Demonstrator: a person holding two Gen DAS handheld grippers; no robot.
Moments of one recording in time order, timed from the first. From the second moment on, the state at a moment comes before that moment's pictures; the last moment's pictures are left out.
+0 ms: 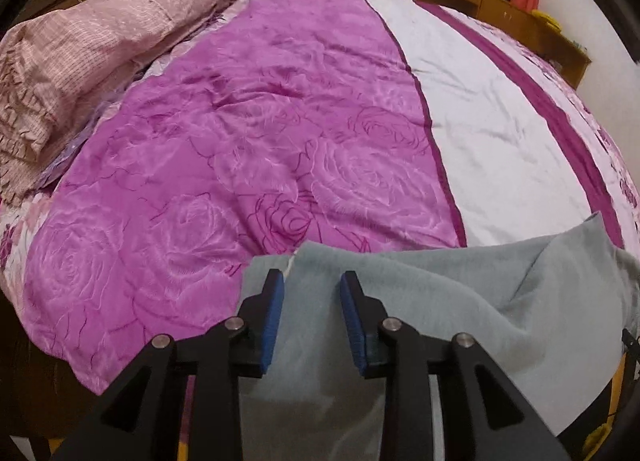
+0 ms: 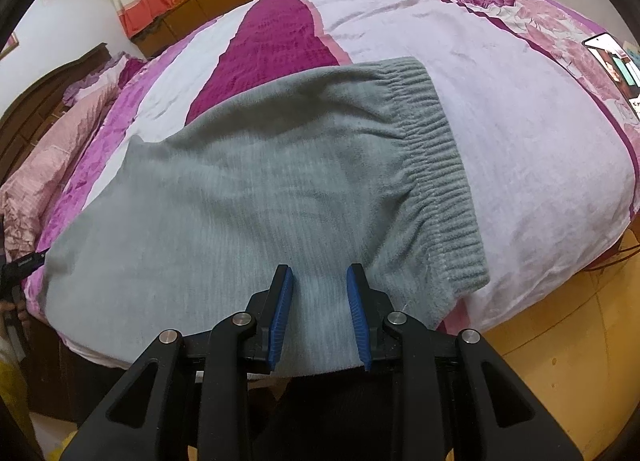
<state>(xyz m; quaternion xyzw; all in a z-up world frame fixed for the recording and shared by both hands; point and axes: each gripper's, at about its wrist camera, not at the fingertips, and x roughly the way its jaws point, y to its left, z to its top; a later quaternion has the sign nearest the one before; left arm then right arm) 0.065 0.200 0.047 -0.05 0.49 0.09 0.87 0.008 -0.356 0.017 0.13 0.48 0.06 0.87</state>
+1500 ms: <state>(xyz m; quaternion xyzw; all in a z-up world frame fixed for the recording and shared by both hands) 0.046 0.221 0.049 -0.08 0.42 0.11 0.90 0.009 -0.358 0.015 0.13 0.48 0.06 0.86</state>
